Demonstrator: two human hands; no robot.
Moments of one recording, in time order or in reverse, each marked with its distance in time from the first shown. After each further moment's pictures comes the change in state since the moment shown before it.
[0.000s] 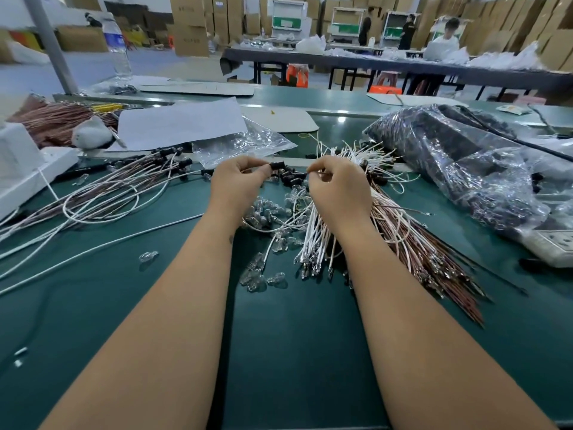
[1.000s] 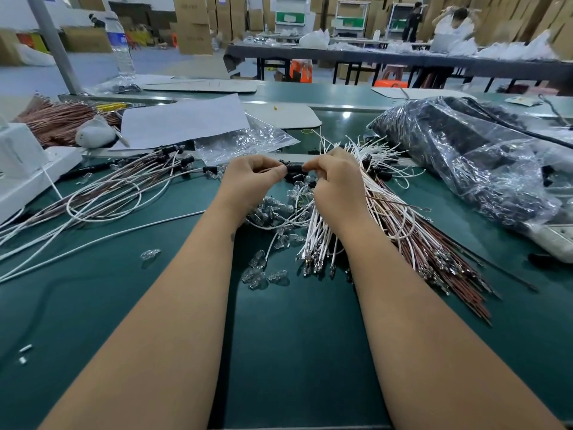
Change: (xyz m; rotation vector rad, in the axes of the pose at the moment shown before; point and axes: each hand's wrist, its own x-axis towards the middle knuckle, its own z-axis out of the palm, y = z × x) left_hand -0.003 0.002 0.002 0.079 -0.147 0.018; right_hand -0.002 0.002 0.006 0.039 -0.049 -0.117
